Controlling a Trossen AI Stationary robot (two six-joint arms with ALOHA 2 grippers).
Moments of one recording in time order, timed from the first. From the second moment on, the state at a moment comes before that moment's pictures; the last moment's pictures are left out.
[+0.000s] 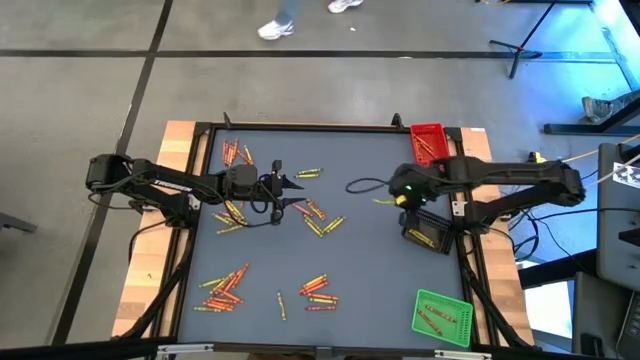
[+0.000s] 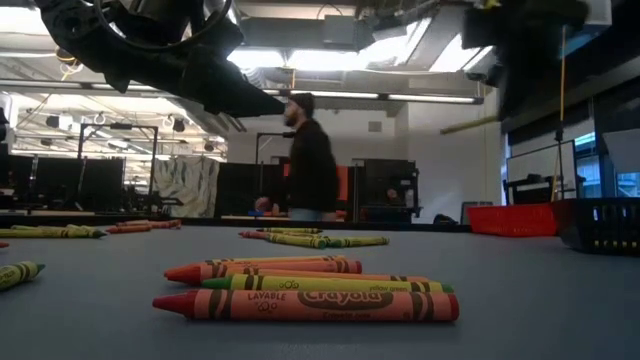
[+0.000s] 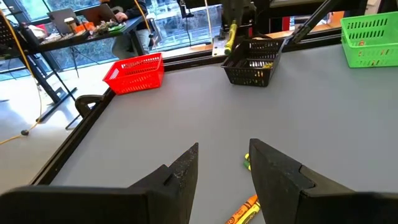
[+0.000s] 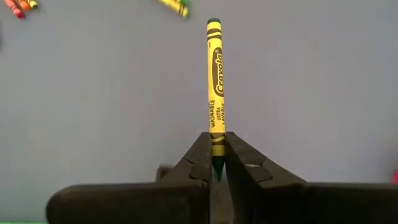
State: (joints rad) left arm 0.14 1.28 0.47 0.56 0.02 0.19; right arm -0.03 1.16 1.03 -1.06 0.02 0.21
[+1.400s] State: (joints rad) left arm 0.14 1.28 0.47 0.56 0.02 0.19; right arm 0.40 0.85 0.67 -1.21 0.14 1.04
